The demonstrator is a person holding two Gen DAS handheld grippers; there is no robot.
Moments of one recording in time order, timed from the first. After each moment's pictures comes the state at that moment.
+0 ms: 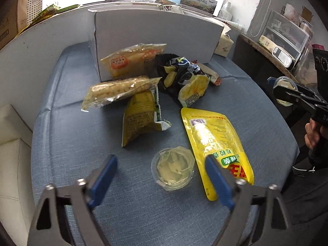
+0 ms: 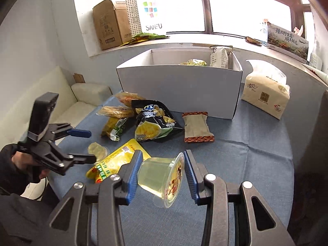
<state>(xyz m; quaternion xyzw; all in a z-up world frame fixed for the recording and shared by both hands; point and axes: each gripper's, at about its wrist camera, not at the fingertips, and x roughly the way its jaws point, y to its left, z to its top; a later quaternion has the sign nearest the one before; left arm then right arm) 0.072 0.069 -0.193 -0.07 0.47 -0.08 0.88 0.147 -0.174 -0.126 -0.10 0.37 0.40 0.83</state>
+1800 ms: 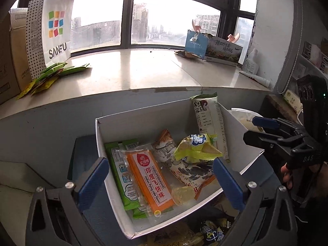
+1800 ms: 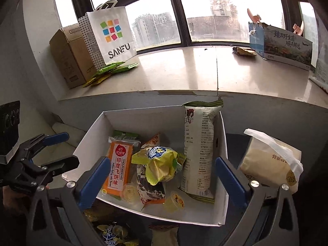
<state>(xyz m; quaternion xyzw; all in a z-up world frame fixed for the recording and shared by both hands) 0.269 0.119 -0.052 -0.06 0.37 -0.01 0.93 0.364 -0.084 -0.063 -0.03 0.38 0.35 0.85</state>
